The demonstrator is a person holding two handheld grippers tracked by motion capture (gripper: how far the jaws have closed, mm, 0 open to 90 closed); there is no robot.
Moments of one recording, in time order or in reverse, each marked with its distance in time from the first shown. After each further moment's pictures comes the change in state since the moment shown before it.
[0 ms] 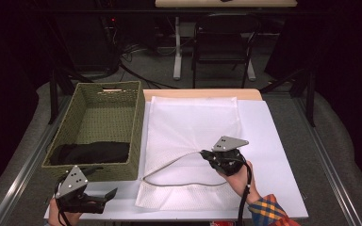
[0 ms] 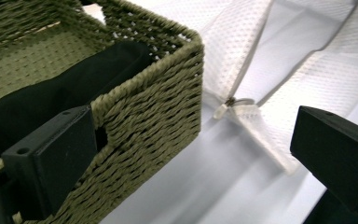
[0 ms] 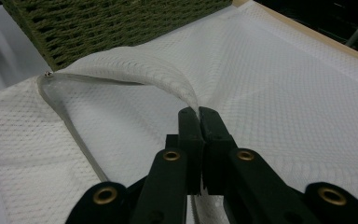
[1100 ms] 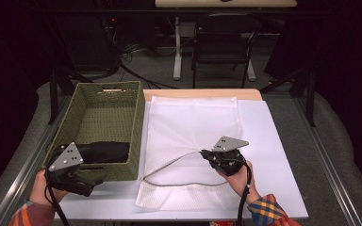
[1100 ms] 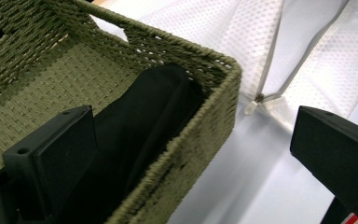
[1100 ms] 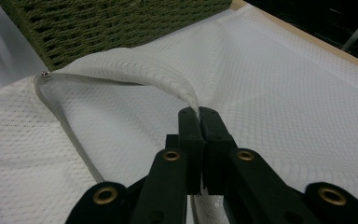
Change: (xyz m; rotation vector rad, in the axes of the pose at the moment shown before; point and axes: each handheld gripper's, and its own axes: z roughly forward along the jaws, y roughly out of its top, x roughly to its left) left arm 0.041 0.055 -0.011 0.165 -0.025 0.171; right arm 0.000 -0.001 0.001 -0.014 -0.009 -0.014
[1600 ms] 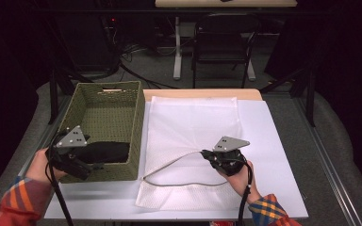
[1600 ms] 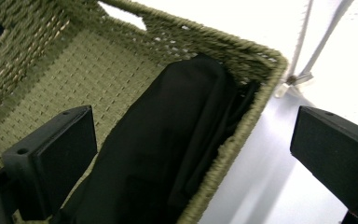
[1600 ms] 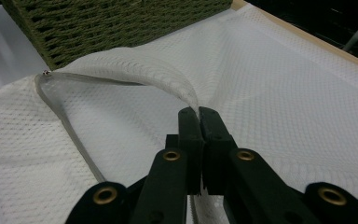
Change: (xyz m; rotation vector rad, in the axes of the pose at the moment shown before) left arm 0.039 0.028 0.008 0.148 -0.033 0.073; right arm -0.001 -0.001 -0.002 0.001 0.006 -0.002
